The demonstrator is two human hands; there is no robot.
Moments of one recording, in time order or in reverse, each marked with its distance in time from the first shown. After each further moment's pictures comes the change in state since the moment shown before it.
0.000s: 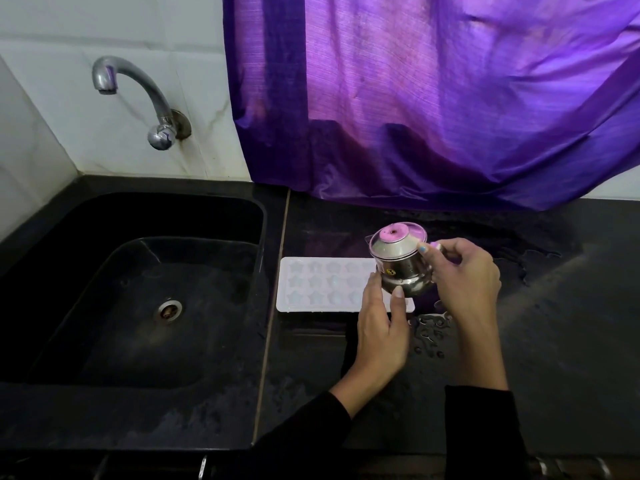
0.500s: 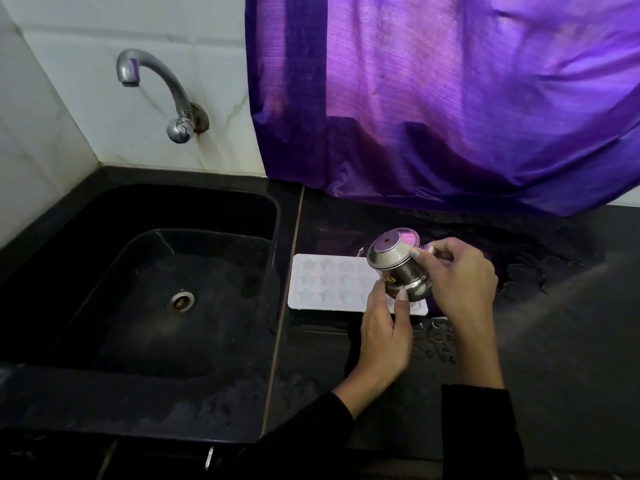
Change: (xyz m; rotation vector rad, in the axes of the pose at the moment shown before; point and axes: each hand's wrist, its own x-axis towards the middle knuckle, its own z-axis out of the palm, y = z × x) left_hand 0.002 -0.007 -0.009 -0.025 0.015 -0.052; right_hand -0.001 -0.009 0.016 -0.127 -0.103 -0.062
